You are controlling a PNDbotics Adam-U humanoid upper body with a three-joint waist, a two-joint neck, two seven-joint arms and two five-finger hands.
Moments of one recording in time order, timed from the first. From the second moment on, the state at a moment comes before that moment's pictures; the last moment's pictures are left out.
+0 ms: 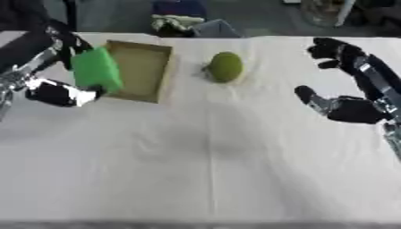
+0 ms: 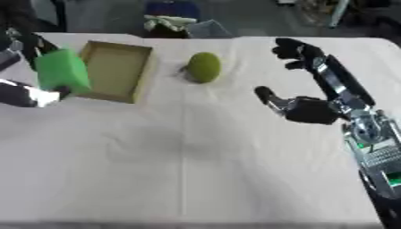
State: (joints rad) left arm -0.58 0.71 -0.15 -1.50 -0.62 0.05 -0.24; right arm -0.37 -0.44 0.17 -1.76 0.27 -0.07 0.18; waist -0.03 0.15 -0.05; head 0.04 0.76
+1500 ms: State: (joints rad) left arm -0.69 0.55 -0.11 -1.23 -0.54 0.04 0.06; right arm -0.53 -0.47 0.21 -1.67 0.24 -0.06 0.17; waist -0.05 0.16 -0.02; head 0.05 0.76
